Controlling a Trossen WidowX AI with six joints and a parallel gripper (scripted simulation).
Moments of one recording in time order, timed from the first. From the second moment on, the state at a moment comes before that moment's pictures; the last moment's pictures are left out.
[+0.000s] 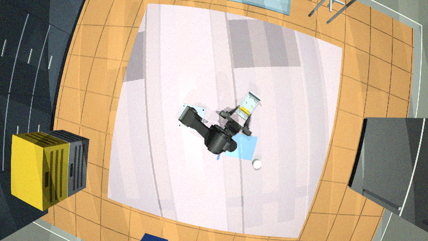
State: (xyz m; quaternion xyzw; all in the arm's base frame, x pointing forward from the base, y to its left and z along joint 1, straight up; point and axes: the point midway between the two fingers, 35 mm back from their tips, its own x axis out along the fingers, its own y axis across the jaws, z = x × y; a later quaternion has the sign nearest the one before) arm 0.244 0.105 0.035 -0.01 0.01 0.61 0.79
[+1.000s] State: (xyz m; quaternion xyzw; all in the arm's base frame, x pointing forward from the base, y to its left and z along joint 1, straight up) arm 0.255 0.103 0.116 0.00 0.00 0.62 0.79
